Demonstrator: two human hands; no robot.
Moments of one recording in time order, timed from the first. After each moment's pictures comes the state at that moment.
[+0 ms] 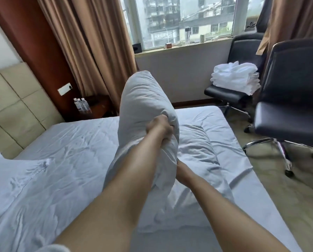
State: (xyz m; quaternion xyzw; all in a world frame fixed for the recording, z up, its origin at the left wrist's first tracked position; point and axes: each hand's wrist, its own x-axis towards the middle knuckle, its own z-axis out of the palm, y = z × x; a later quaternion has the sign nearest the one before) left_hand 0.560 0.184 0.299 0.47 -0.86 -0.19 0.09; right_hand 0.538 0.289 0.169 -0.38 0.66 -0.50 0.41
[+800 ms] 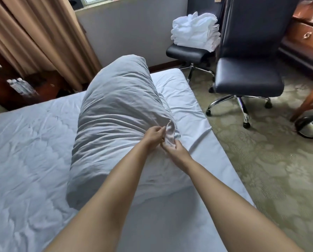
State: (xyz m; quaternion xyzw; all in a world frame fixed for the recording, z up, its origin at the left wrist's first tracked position) left_hand 0.449 0.268 0.114 0.40 -0.75 -0.52 0.05; right_hand 0.420 0.389 0.081 -0.17 0.75 -0.51 0.39
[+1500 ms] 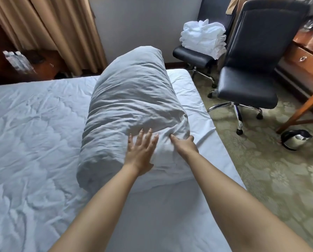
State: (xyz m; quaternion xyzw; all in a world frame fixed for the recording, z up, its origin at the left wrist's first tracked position) left_hand 0.627 0.240 0.090 0.23 -0.97 0.05 -0.07; right_hand 0.486 0.350 0.108 -0.04 0.87 -0.37 0.33
